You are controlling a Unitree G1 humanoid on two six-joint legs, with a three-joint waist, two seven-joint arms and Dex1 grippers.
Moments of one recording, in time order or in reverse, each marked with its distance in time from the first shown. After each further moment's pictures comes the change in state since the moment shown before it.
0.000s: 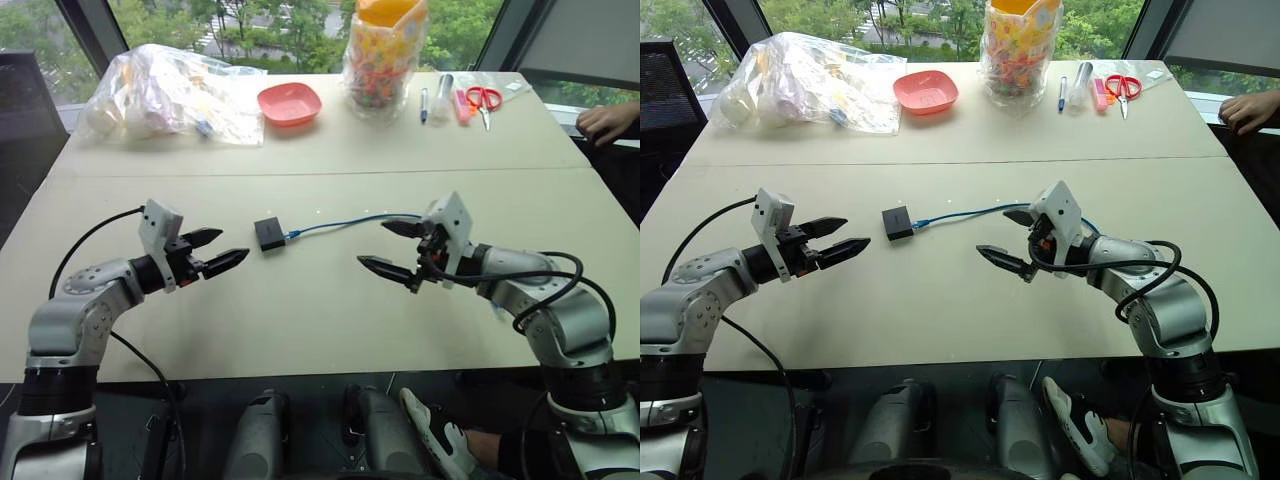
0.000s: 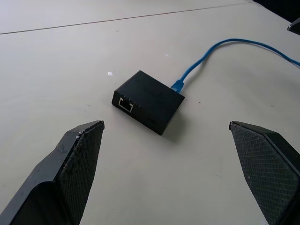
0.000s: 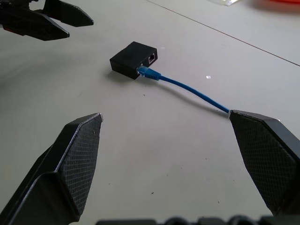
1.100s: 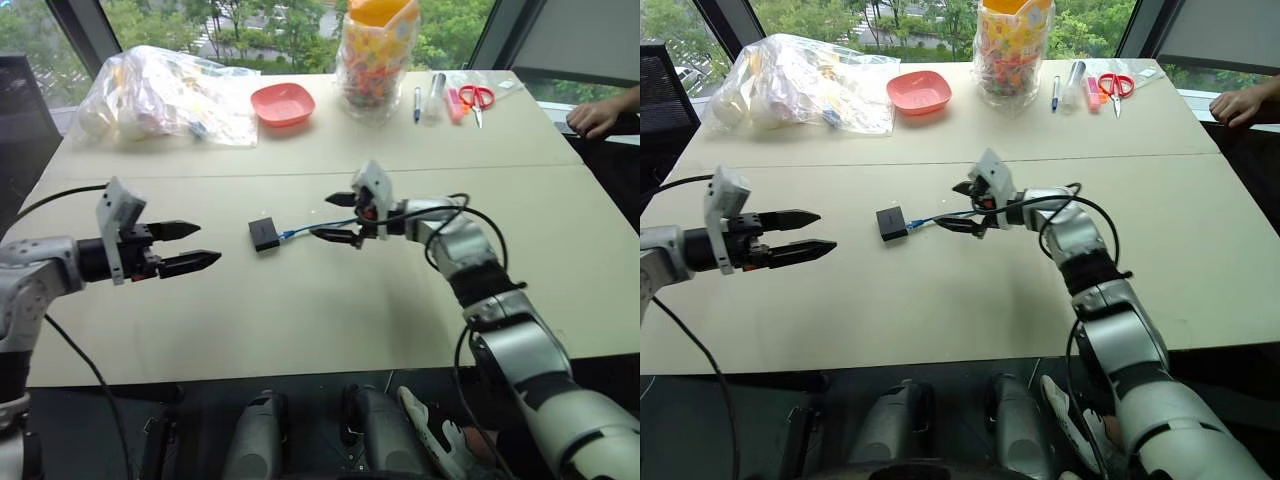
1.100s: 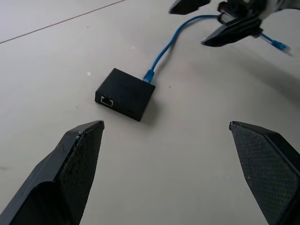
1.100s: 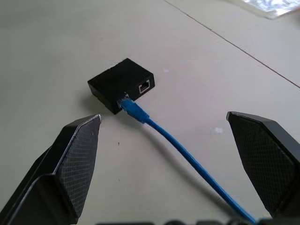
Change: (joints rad) left arm -0.003 0.297 0.077 -0.032 -0.100 0.139 -0.258; right arm -0.611 0.318 0.258 1.092 -0.303 -0.521 0.281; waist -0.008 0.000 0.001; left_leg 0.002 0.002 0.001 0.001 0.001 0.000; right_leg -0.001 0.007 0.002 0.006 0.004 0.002
